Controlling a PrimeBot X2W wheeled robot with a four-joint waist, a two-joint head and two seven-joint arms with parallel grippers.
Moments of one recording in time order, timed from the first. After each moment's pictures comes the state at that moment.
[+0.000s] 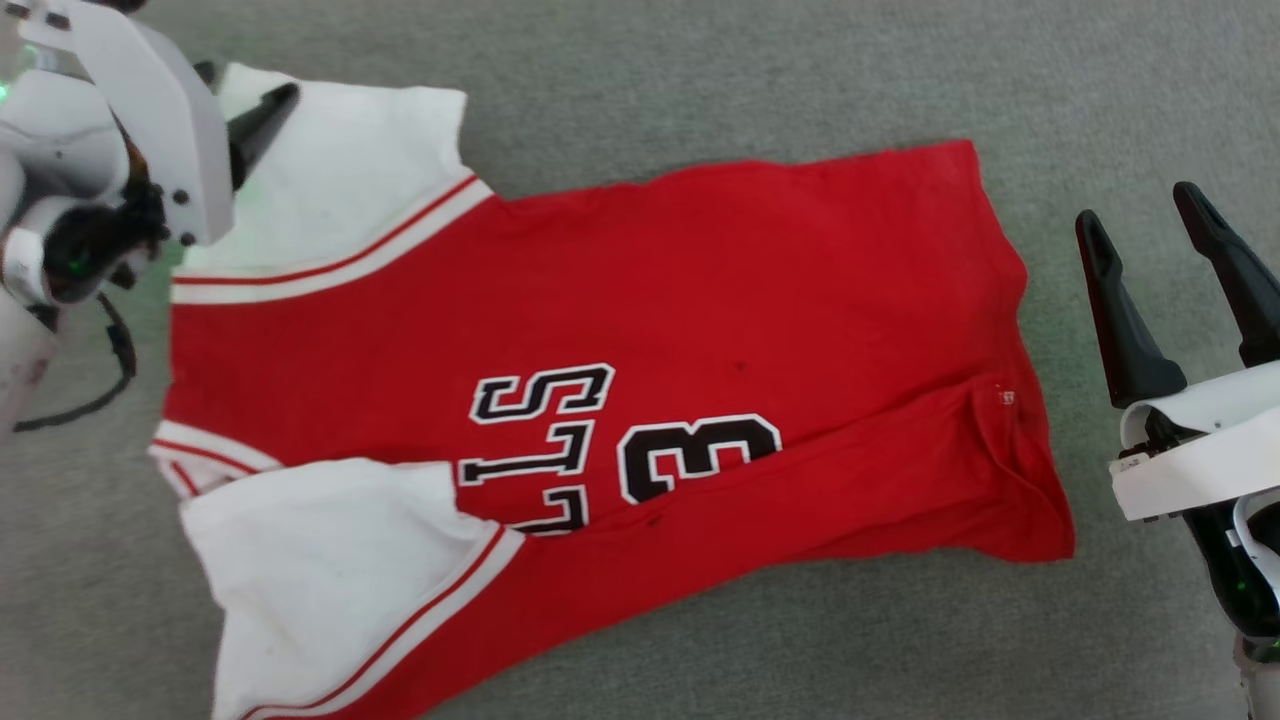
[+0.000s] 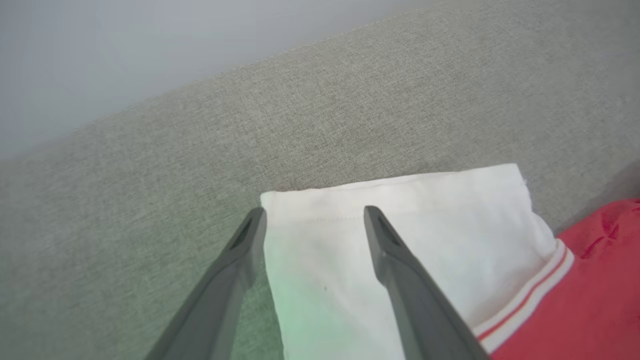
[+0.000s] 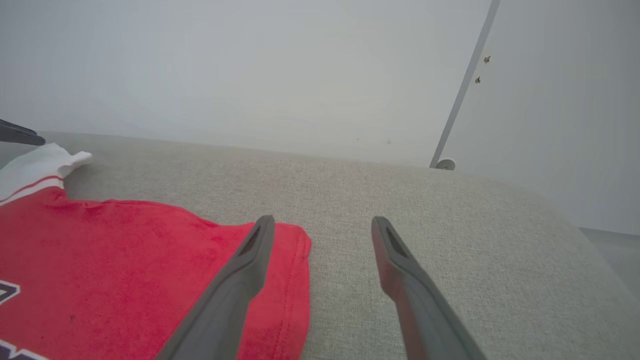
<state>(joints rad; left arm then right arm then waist) -1.24 0.76 -0.93 0.55 -1.09 -0.04 0.43 -0.34 -0.32 0.08 -0.14 0.34 0.13 0.03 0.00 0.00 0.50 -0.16</state>
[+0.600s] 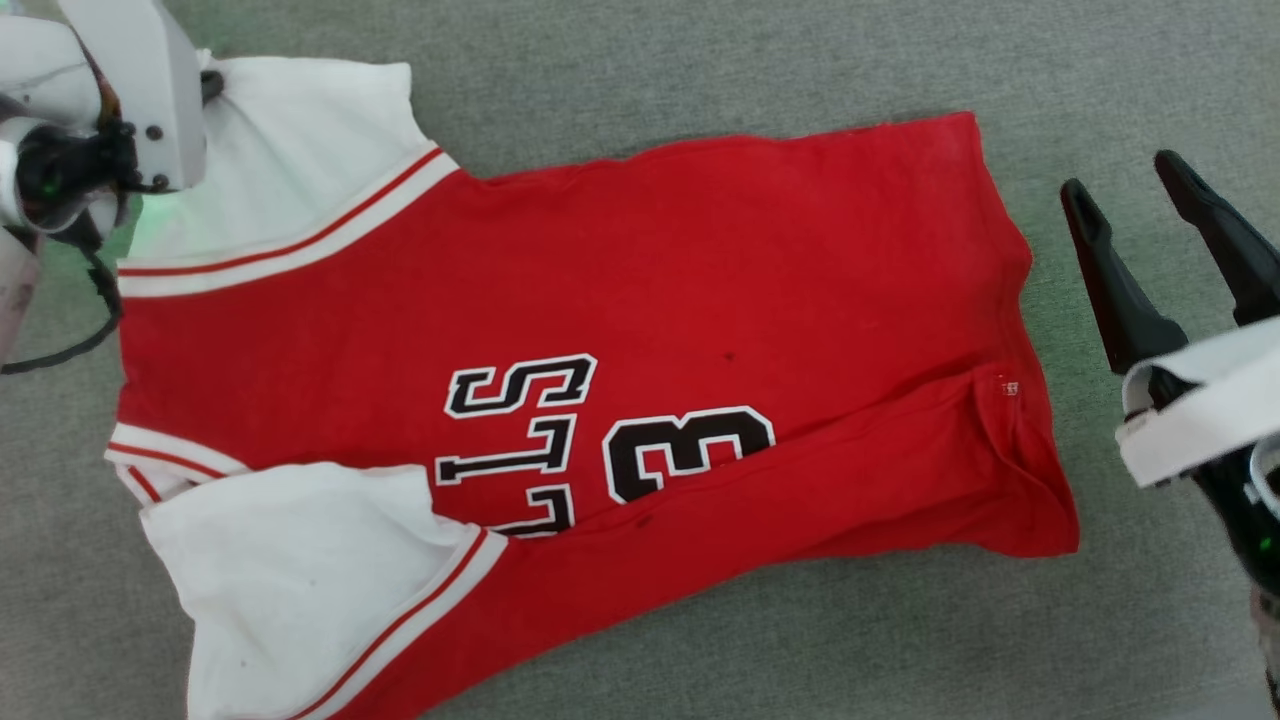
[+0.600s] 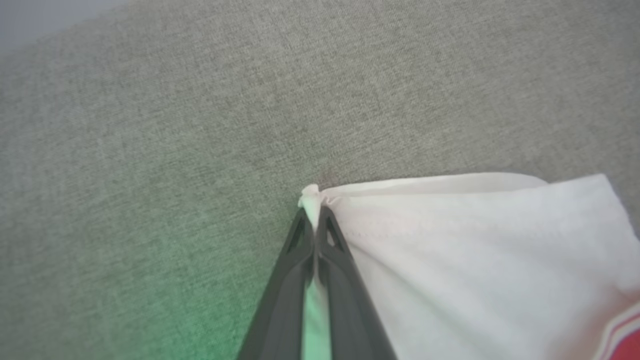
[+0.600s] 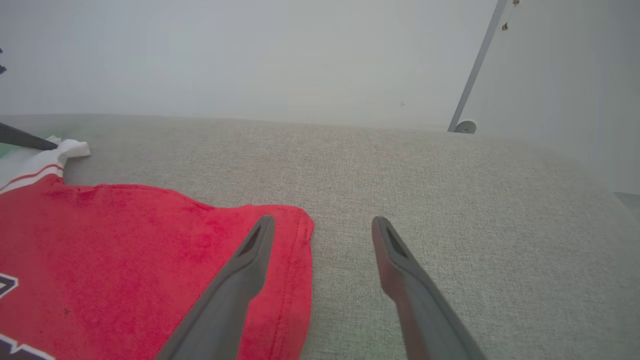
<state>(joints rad) -1.35 0.69 -0.97 0.76 -1.10 -0.02 0.63 -0.41 -0.34 0.10 -0.16 0.44 0.13 0.18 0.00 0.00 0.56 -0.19</state>
